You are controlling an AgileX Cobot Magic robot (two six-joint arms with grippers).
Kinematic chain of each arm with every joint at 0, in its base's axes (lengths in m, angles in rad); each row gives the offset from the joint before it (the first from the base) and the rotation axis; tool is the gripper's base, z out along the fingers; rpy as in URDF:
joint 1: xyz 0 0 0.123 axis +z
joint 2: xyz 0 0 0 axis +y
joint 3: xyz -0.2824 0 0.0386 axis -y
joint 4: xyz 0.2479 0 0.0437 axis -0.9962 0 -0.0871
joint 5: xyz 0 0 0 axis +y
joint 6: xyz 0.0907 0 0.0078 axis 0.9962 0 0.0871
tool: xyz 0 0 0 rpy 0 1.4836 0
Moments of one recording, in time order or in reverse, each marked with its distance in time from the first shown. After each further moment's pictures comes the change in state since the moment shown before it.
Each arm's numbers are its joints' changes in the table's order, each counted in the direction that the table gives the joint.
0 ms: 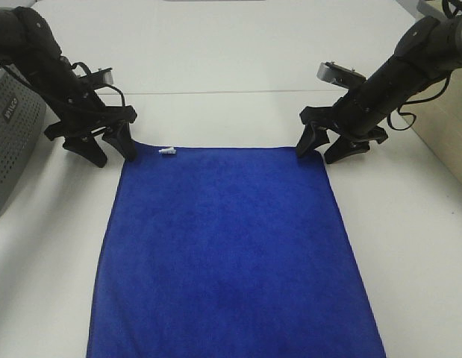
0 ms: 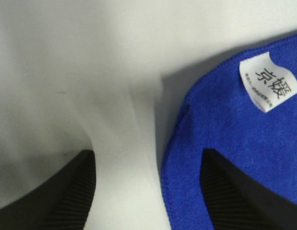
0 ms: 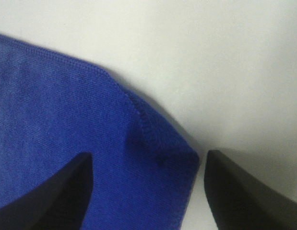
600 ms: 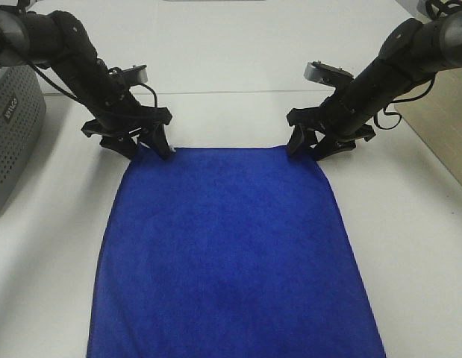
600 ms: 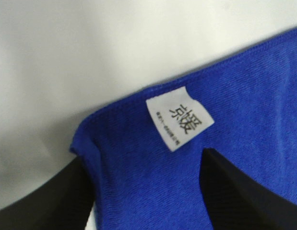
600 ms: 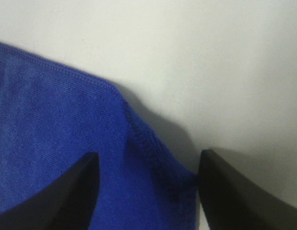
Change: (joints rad) left arm -0.102 0.010 0.003 0.037 -0.110 0.017; right arm 0.044 0.007 0.002 -0.001 -0.063 0.000
